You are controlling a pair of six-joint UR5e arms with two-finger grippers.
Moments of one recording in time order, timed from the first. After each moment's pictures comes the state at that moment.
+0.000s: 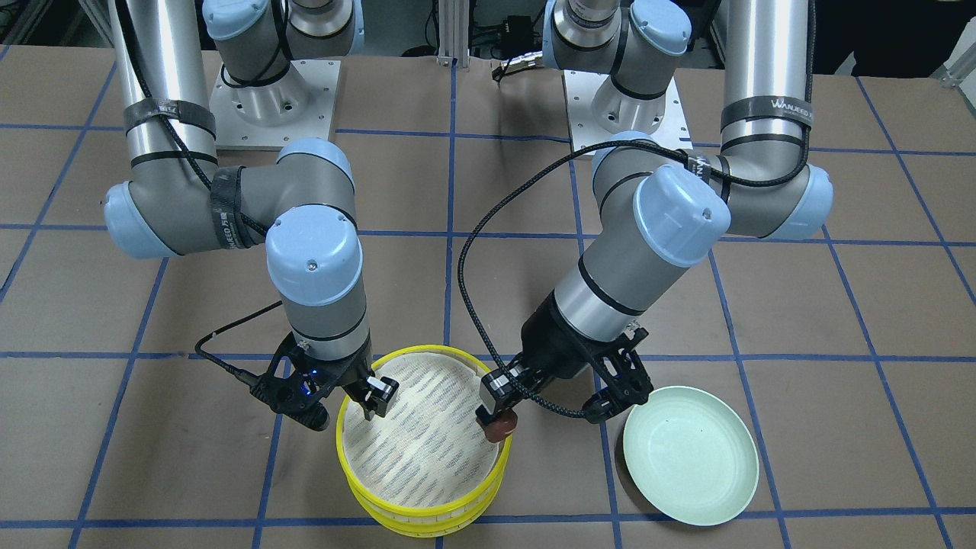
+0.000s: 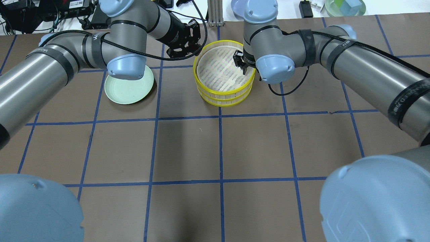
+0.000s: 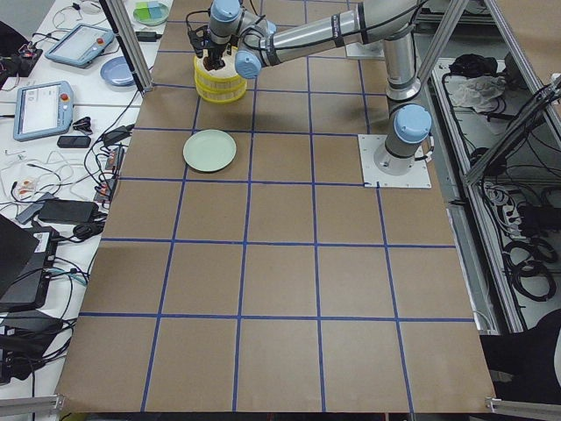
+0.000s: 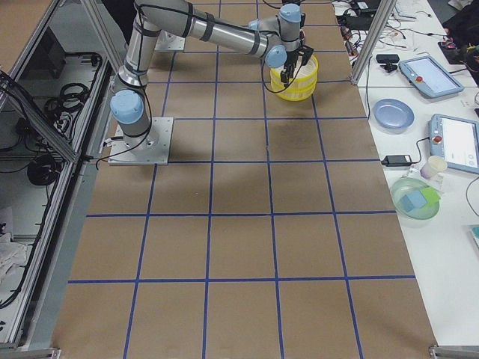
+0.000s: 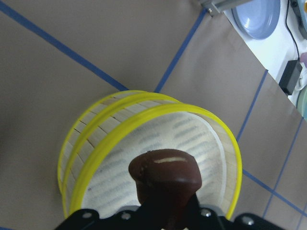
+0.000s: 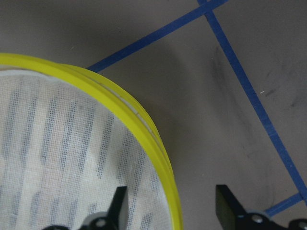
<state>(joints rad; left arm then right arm) -1.68 -2.02 -1.54 -0.75 1.10 -0.83 1.77 -1.06 1.52 -2.18 -1.65 0.68</state>
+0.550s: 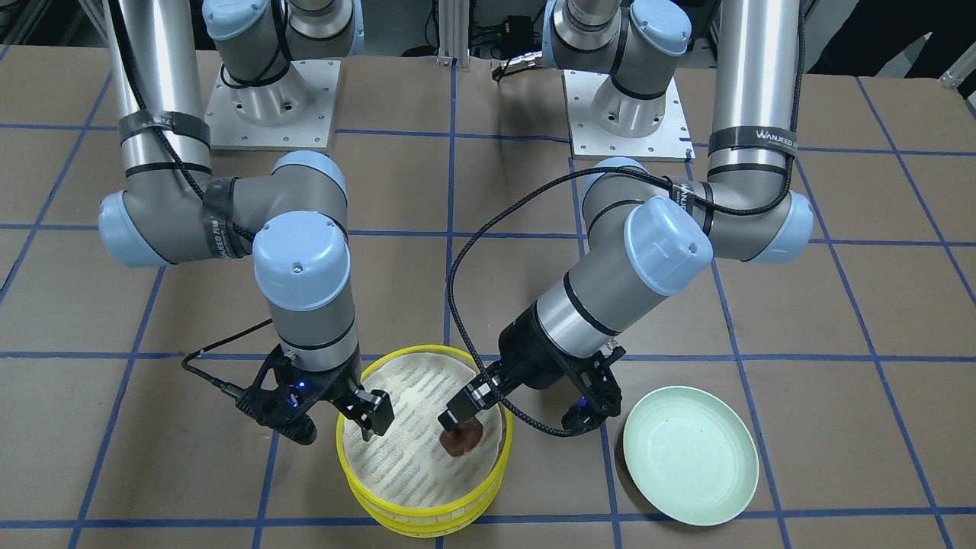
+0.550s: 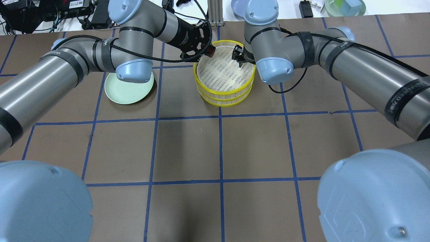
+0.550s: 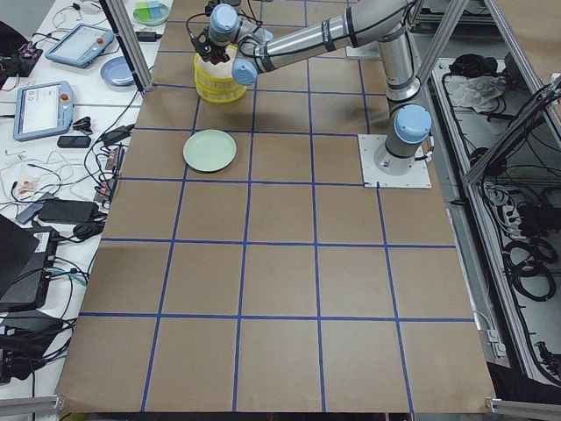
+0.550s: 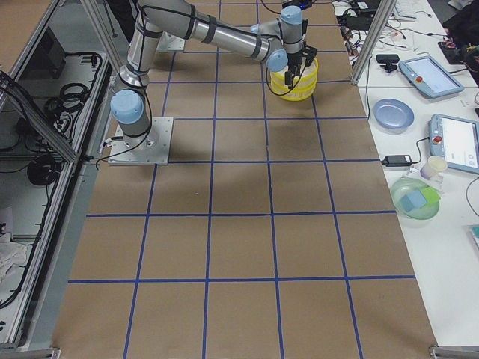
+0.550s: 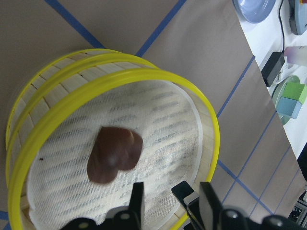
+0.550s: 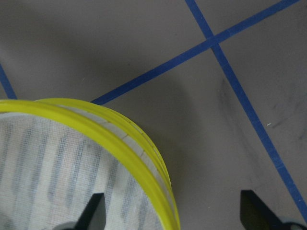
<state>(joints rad) -1.68 -2.06 -1.54 -0.70 1.01 -0.95 1.74 -1.05 1.52 -2.25 -1.65 0.63</state>
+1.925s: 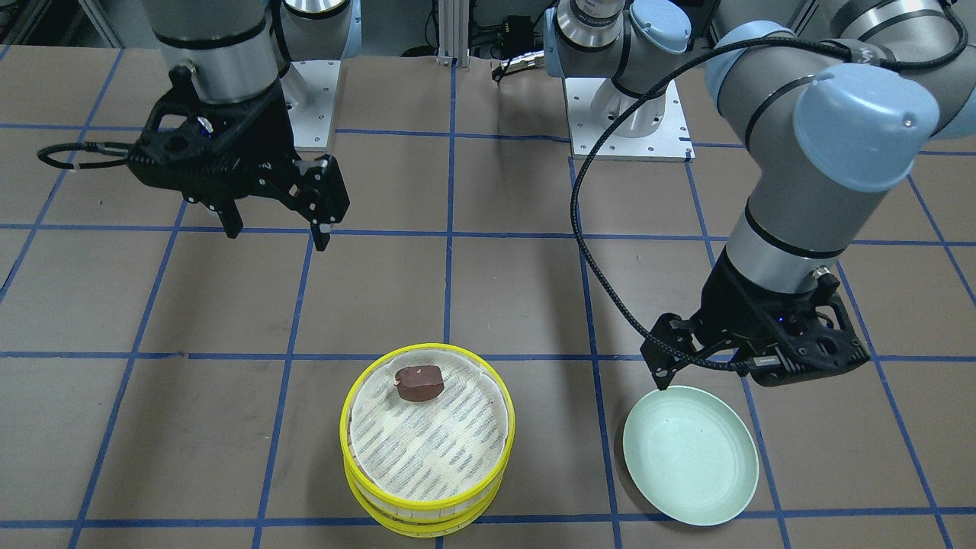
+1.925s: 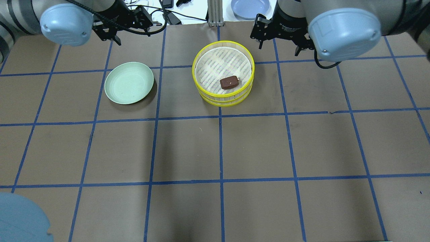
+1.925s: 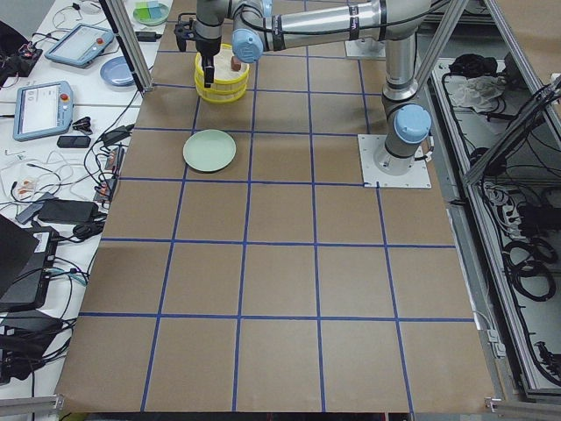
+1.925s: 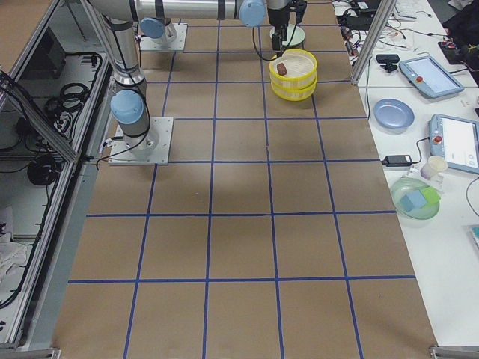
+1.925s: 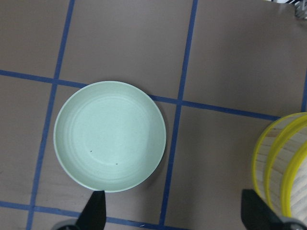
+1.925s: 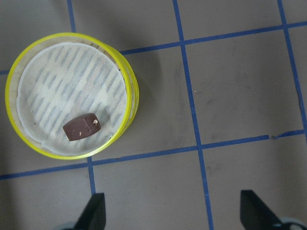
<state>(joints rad) -1.53 -1.86 -1.39 -1.24 1.59 -0.11 1.71 -1.52 1.50 -1.78 -1.61 0.26</state>
